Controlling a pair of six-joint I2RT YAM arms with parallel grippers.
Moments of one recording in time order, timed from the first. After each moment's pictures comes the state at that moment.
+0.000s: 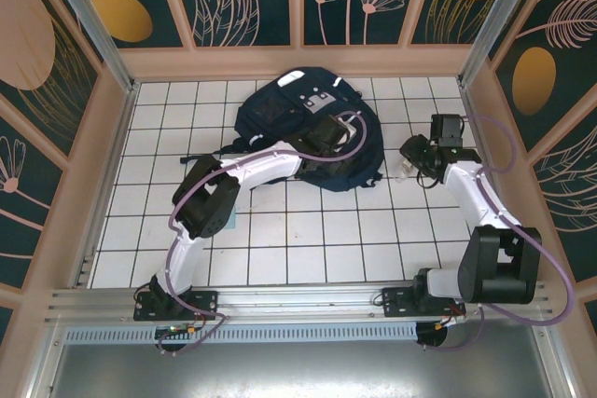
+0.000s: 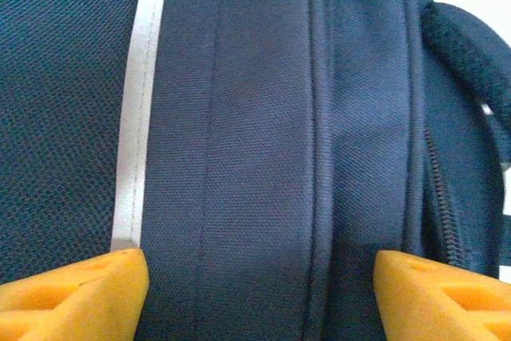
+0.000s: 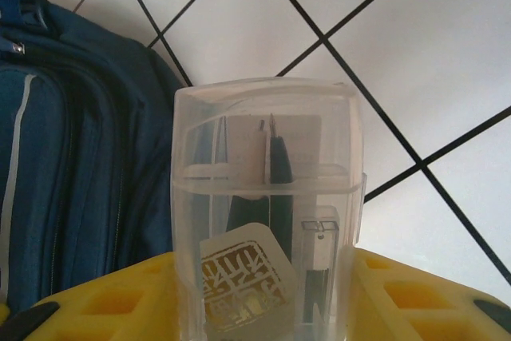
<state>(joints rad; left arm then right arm) -0.84 2.17 1.68 -0.38 -0.15 -0.07 -0.01 1.33 0.91 -0.49 -0.09 0.65</state>
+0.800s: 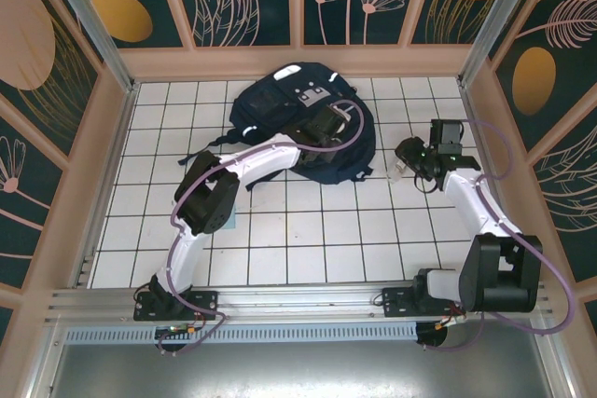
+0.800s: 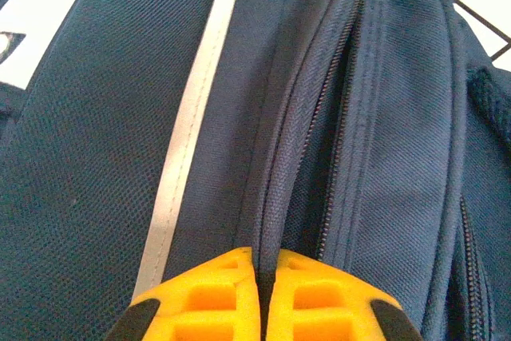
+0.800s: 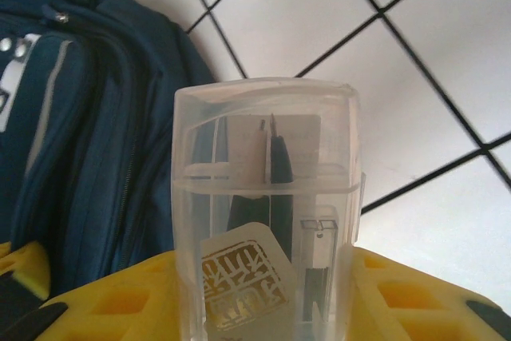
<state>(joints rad) -0.79 2.19 1.77 -0.41 -0.25 -0.06 0.02 1.28 0.86 -0.42 -0.19 0.66</state>
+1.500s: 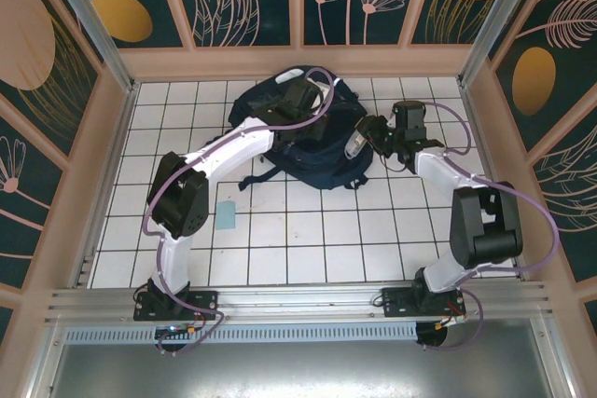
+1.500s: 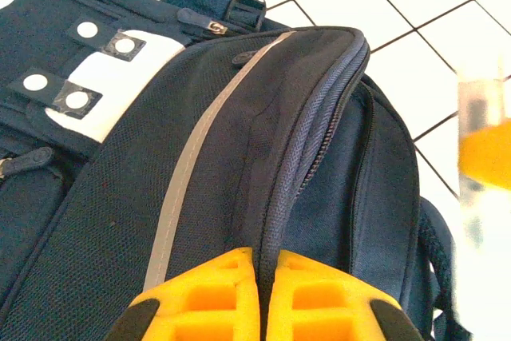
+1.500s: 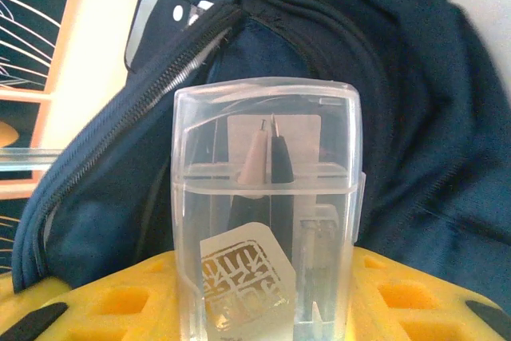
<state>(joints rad) -0.70 2.03 1.77 -0.44 -0.01 -0.21 0.20 1.59 0.98 -0.03 -0.37 0.92</state>
